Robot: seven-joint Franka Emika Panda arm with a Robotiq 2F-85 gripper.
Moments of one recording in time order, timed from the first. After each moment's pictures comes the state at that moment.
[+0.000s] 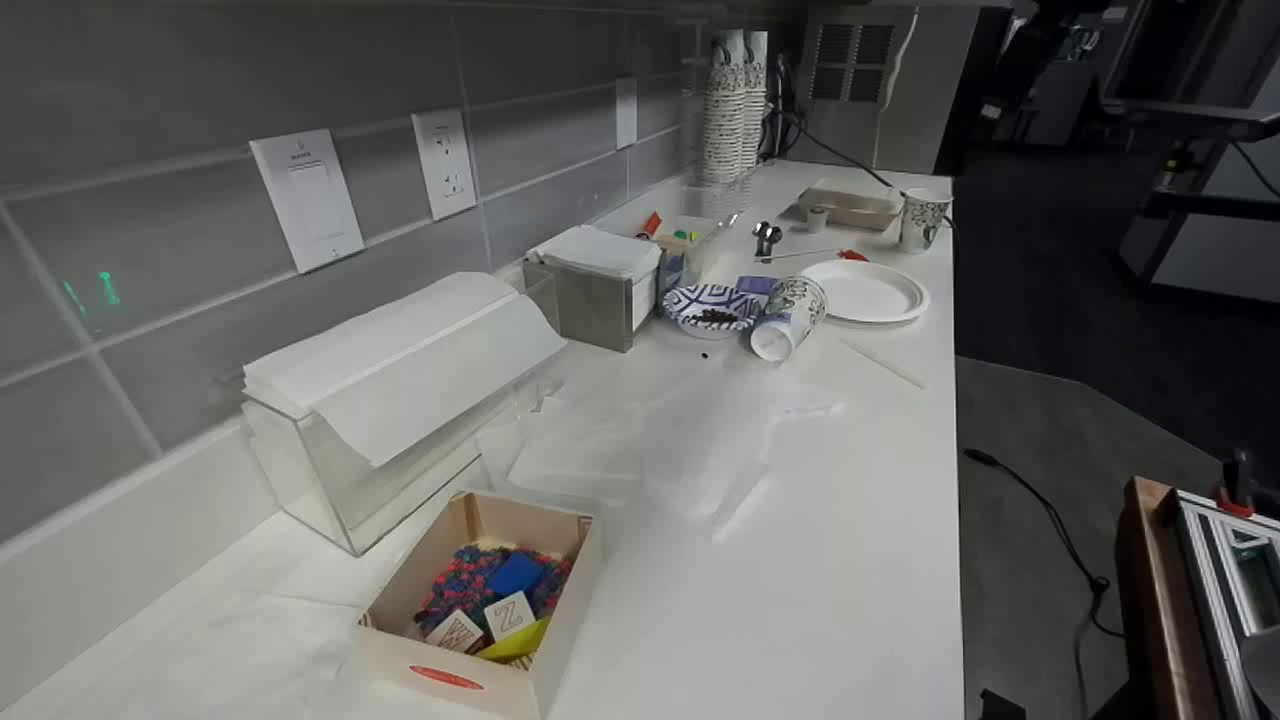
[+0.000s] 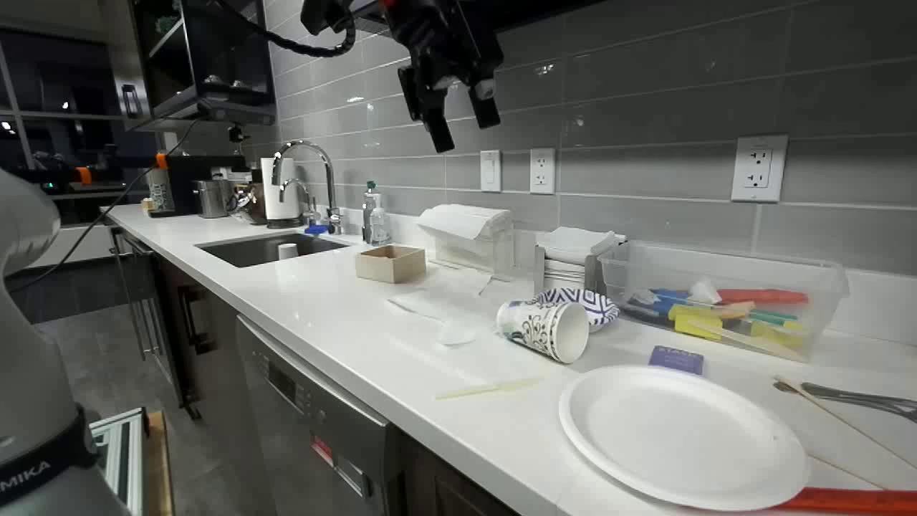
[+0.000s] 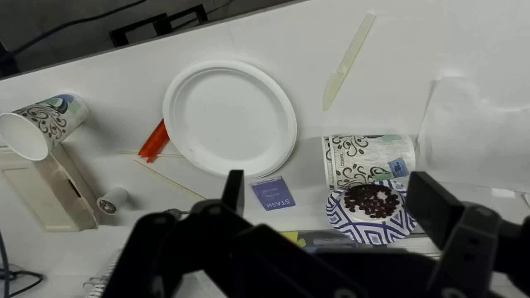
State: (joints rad) arm -0.21 -0.57 -0.15 -2.37 -0.28 2.08 -0.13
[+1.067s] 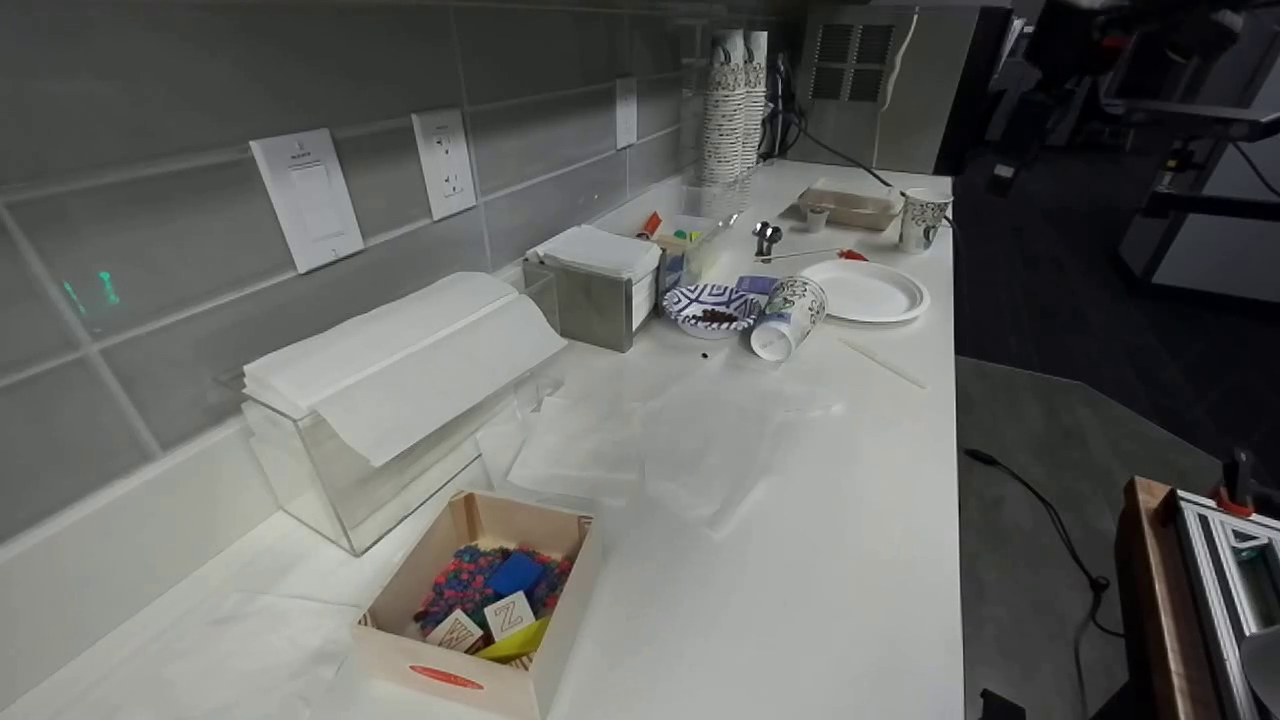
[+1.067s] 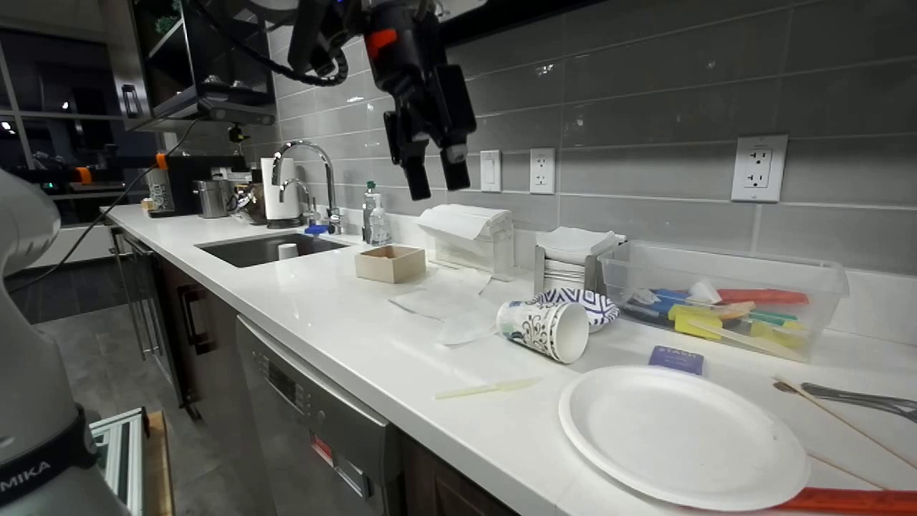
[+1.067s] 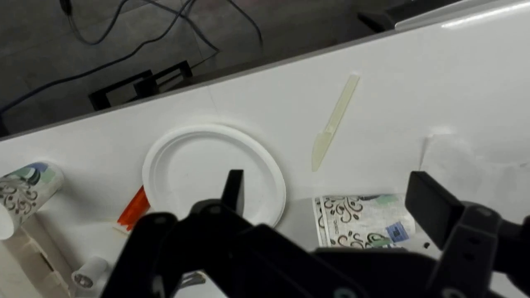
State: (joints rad) arm -0.21 -0.57 -0.17 -2.47 -0.28 2.06 -0.10
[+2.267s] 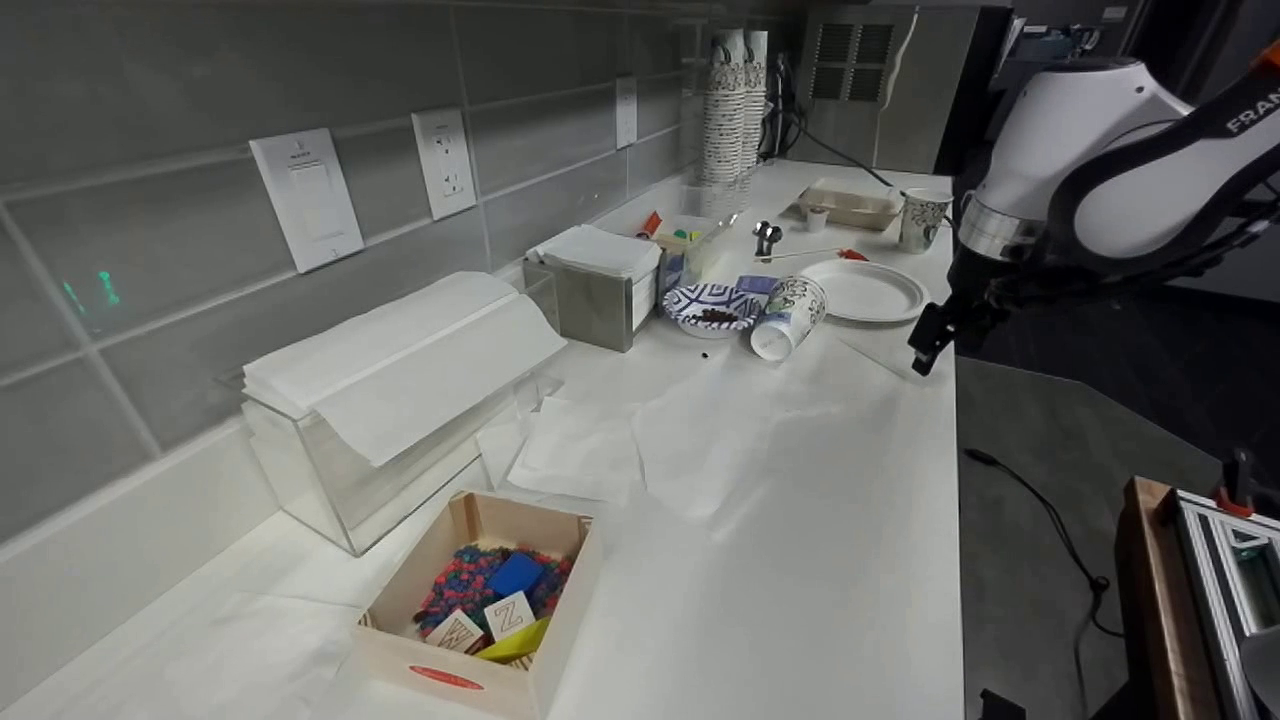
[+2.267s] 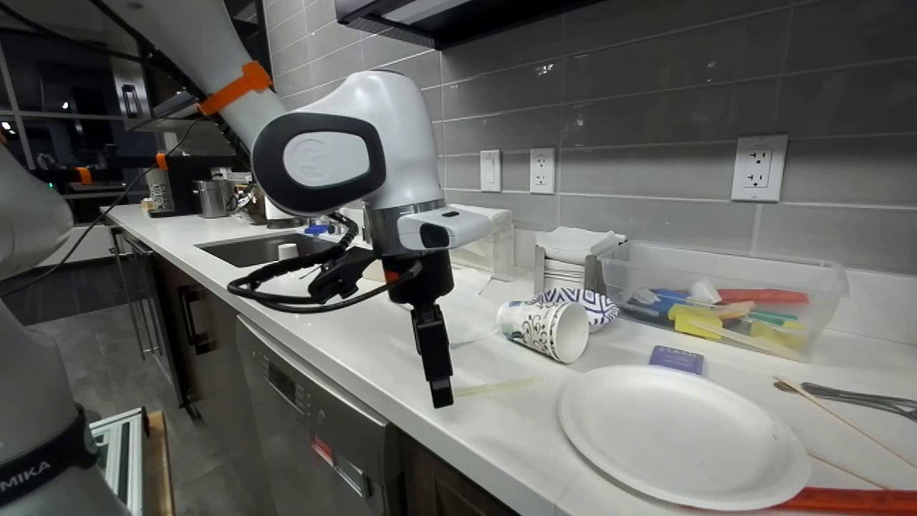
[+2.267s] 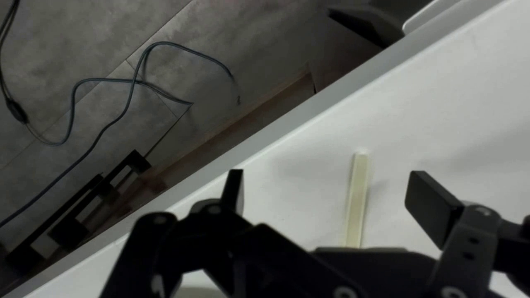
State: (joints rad) arm -0.33 -0.18 -0.12 -2.75 -0.25 2.69 0.26
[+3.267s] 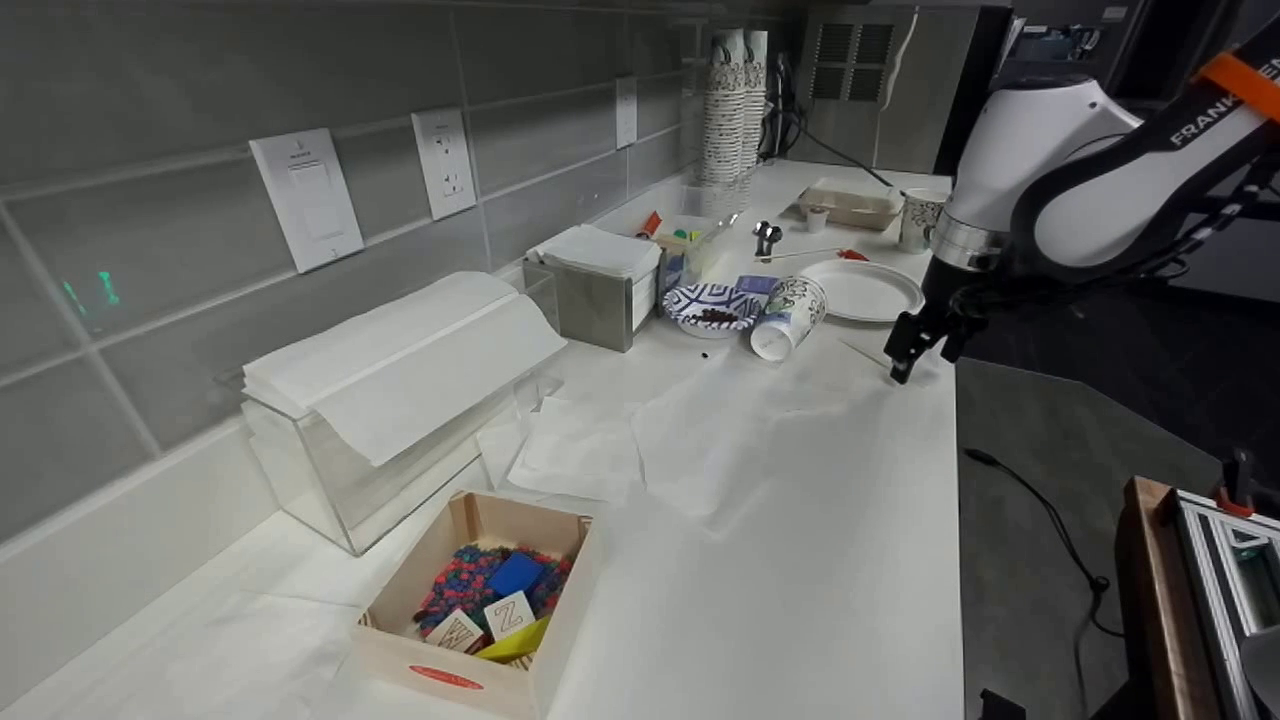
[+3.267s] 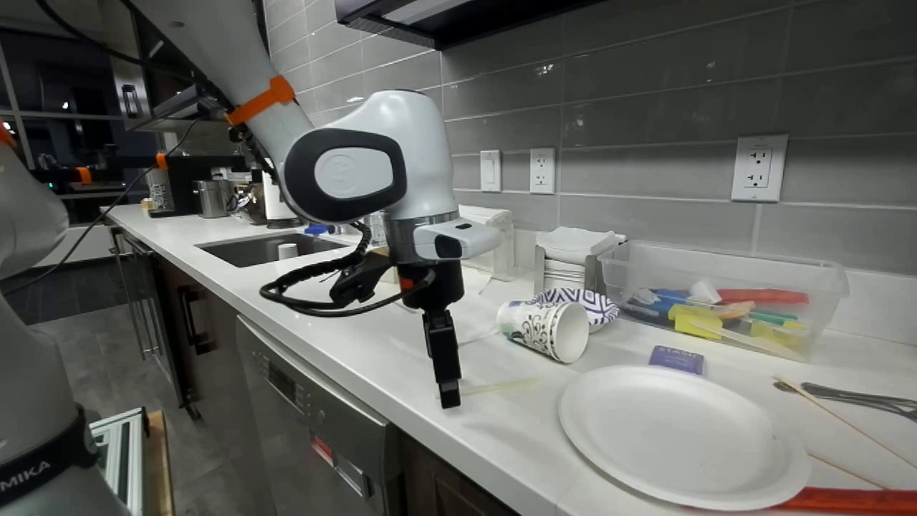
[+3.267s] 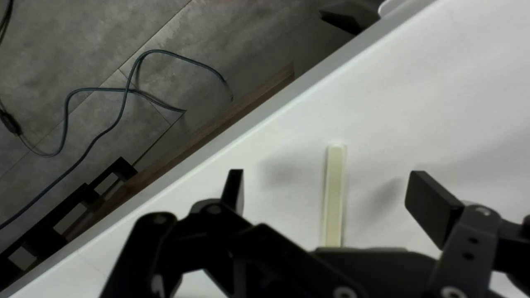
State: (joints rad) arm -0.28 -0.09 -0.12 -2.69 -0.22 2.69 0.30
